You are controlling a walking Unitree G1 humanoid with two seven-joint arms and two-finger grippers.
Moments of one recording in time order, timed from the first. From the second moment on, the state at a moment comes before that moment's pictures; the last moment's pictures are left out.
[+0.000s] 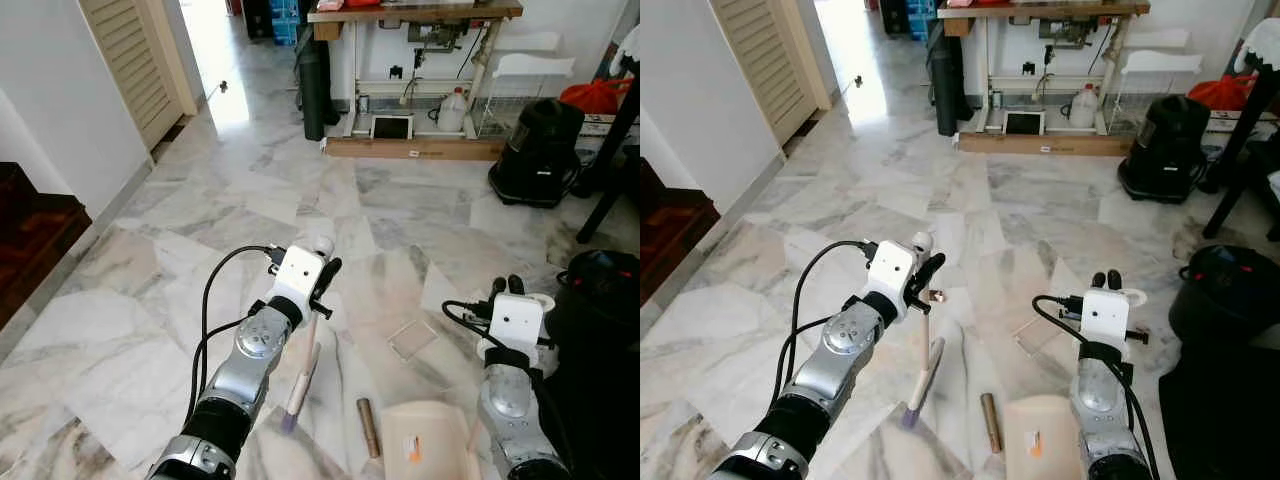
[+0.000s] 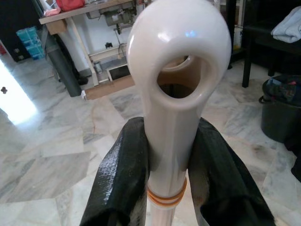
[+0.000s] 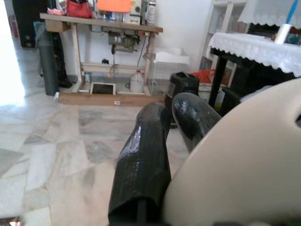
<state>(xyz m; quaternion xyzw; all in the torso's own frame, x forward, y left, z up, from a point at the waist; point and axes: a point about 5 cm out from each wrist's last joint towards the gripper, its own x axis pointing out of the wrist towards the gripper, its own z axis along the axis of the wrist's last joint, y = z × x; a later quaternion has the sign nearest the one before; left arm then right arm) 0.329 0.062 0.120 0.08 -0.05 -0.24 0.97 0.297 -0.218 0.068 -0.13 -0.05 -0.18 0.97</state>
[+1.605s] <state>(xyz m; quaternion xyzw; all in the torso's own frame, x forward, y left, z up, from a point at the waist) 0.308 0.028 0.171 -0.15 0.05 -0.30 0.94 0.276 -0.212 0.071 -0.14 -0.11 -0.21 0.96</state>
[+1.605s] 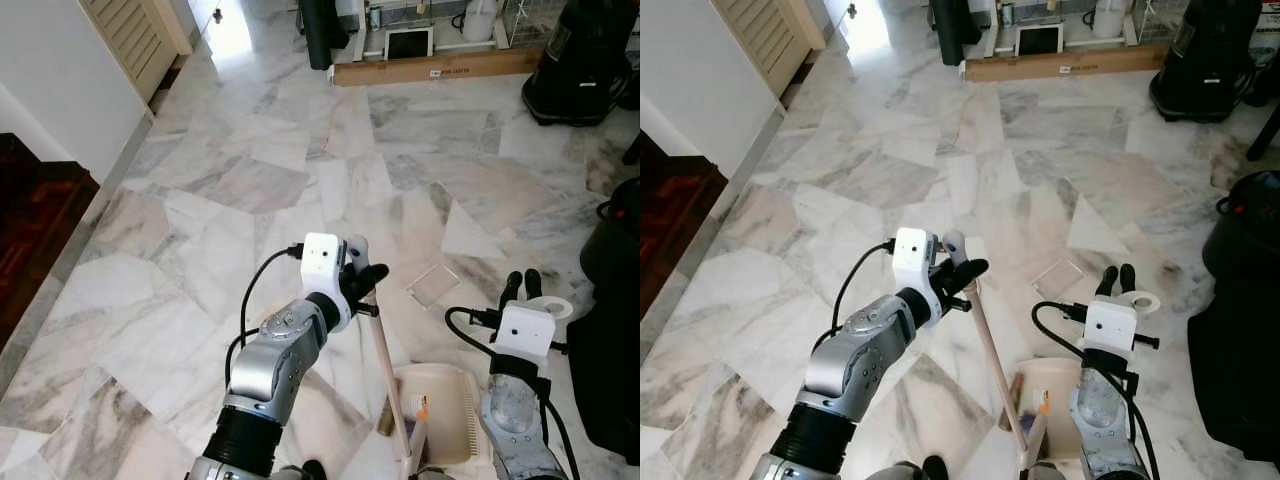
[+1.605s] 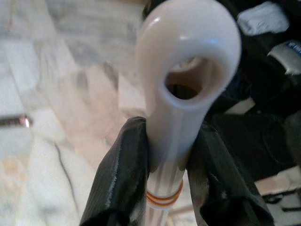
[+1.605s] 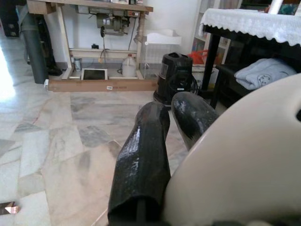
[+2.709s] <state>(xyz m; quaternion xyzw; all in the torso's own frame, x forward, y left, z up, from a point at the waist) 0.338 0.131 0.133 0.10 0.03 -0.22 0.97 0.268 -0.221 0.073 -0.14 -0.11 -0.22 0.96</state>
